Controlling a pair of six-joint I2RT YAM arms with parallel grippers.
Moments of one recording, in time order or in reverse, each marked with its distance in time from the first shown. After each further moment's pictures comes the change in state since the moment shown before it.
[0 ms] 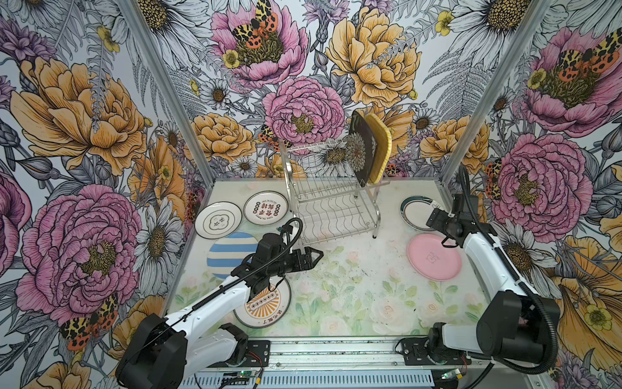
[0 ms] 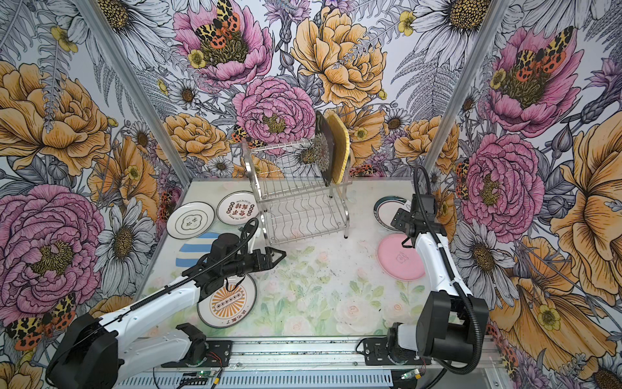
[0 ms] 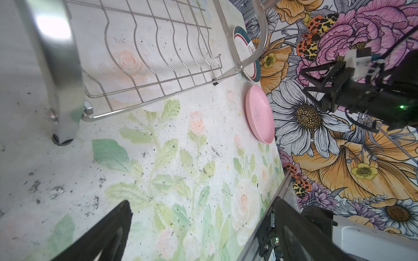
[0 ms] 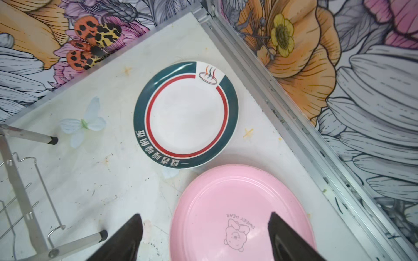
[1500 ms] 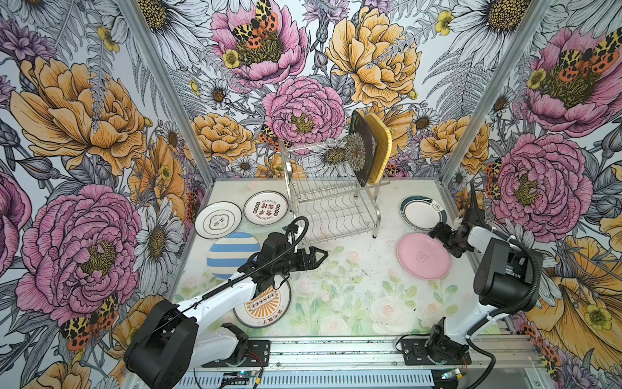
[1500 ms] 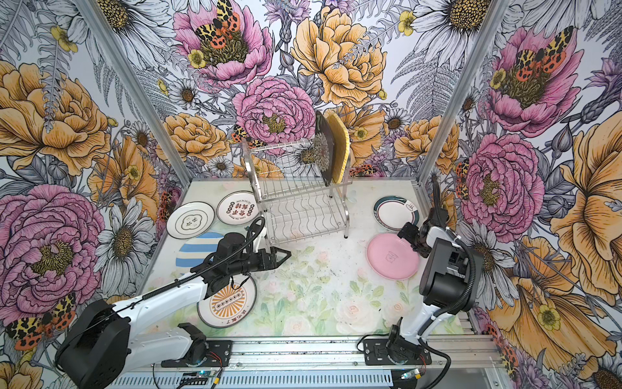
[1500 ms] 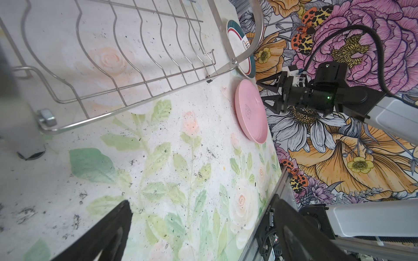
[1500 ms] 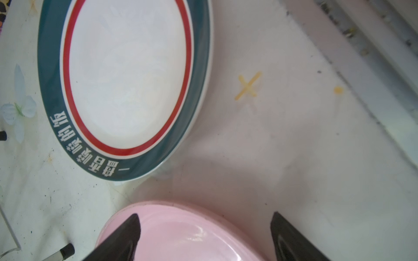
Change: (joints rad) left arm -0.021 0.087 0.000 0.106 0.024 -0.003; right arm -0.191 0.355 -0.022 0.117 -0.369 -0.019
